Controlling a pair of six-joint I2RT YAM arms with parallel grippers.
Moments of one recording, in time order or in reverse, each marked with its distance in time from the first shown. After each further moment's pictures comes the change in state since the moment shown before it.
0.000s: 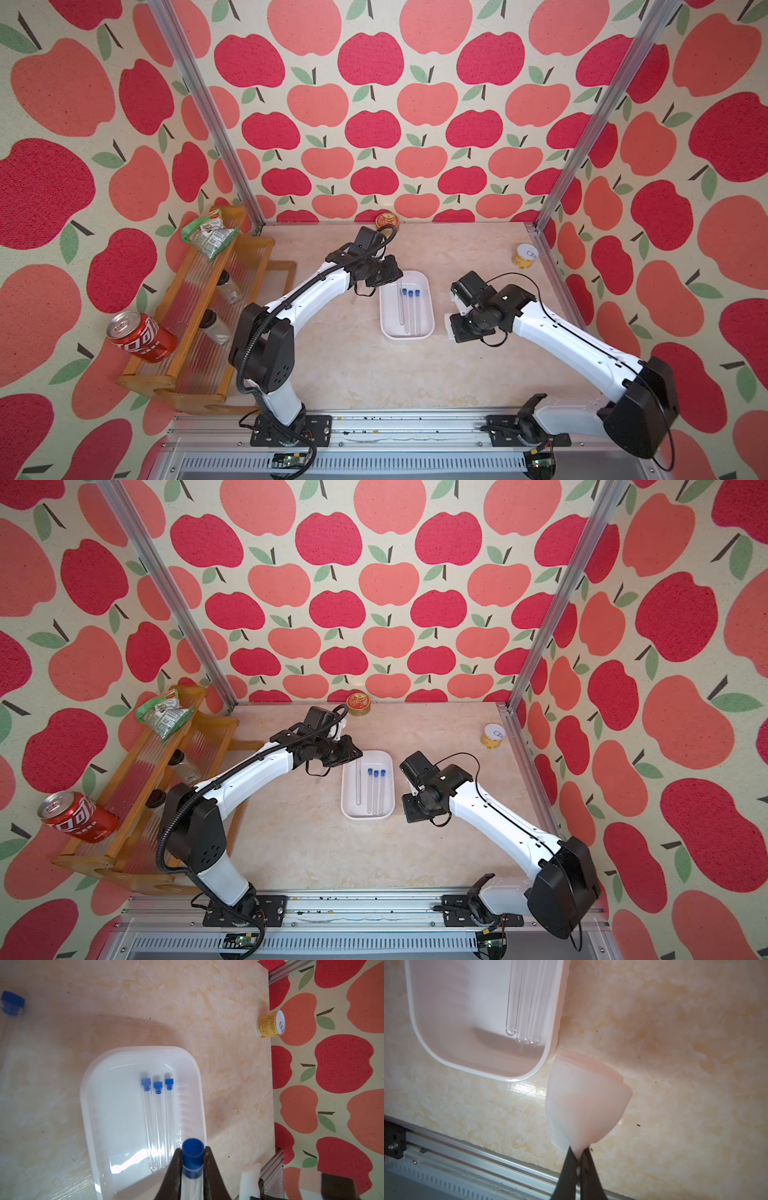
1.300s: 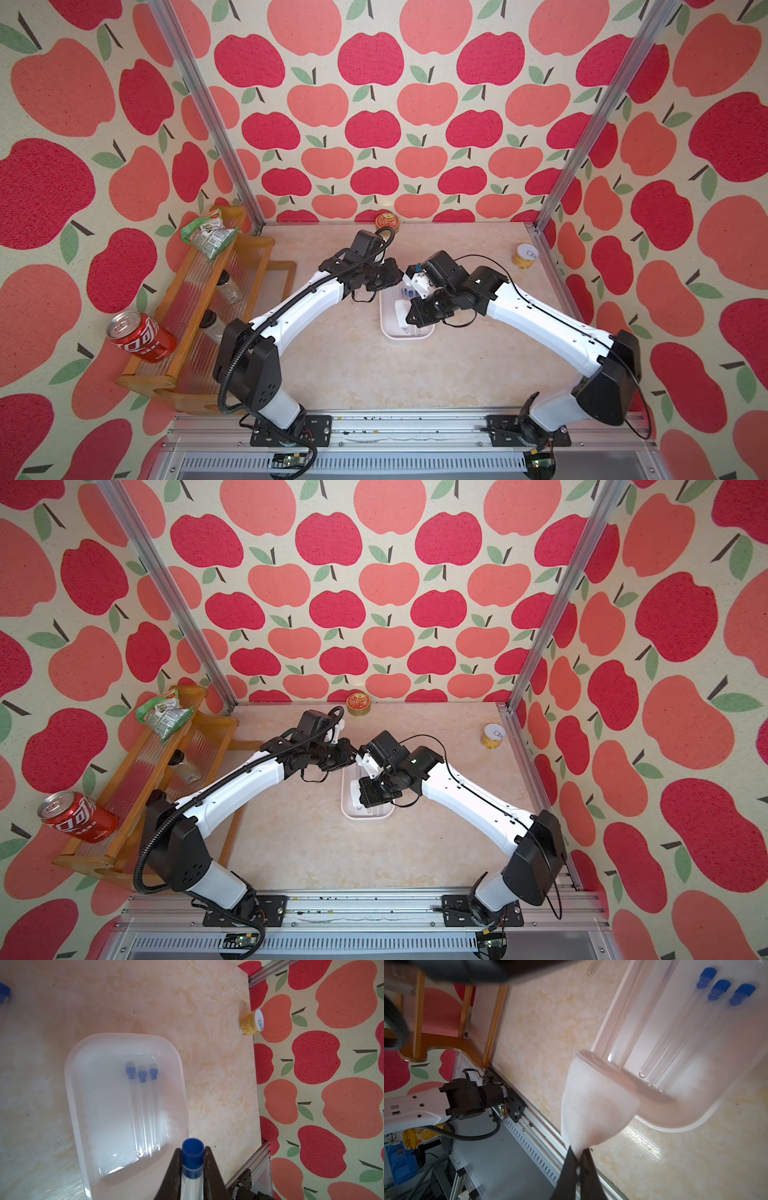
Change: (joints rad) left arm -0.040 -0.140 -0.085 0.037 0.001 -0.059; right arm 0.152 0.246 0.353 0.106 -0.309 0.011
